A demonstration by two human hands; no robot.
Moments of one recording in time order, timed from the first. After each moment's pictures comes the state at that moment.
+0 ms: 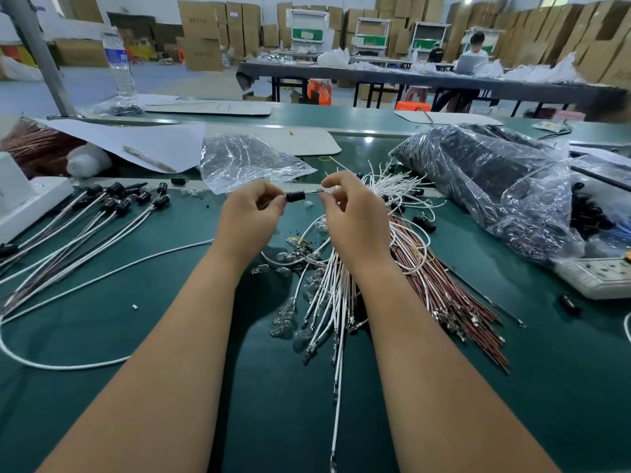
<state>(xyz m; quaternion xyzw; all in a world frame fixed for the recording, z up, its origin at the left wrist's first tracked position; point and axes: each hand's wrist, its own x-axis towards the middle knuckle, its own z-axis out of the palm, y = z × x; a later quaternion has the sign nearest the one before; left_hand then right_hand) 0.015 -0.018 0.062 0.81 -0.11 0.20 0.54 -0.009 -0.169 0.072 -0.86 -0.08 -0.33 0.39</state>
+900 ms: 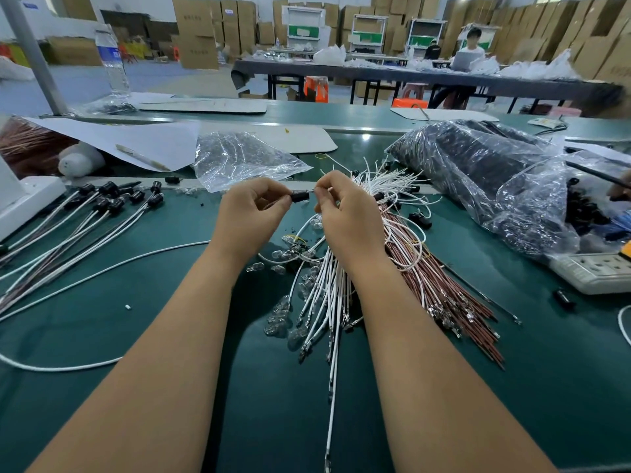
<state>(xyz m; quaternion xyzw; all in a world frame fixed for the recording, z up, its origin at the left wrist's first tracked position) 0.009 -0.022 0.062 0.79 -0.16 0.20 0.56 -0.009 -0.170 0.070 -0.87 -0.08 -0.28 0.40</state>
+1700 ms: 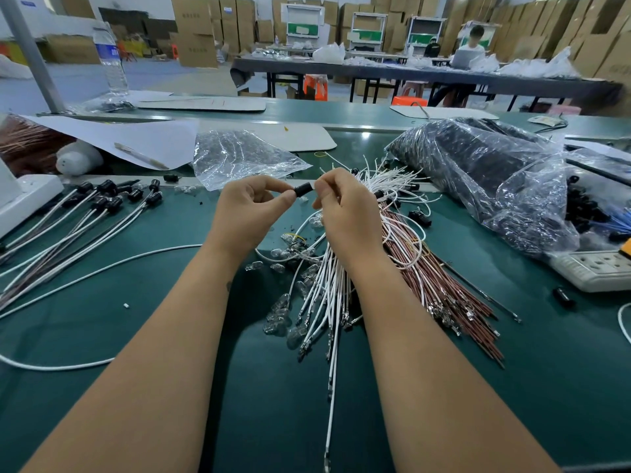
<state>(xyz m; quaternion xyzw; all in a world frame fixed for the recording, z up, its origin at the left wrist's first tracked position) 0.010 -0.021 0.064 0.75 -0.15 0.17 0.62 -0.011 -0.167 0.072 -0.84 -0.08 -0.29 0.45</state>
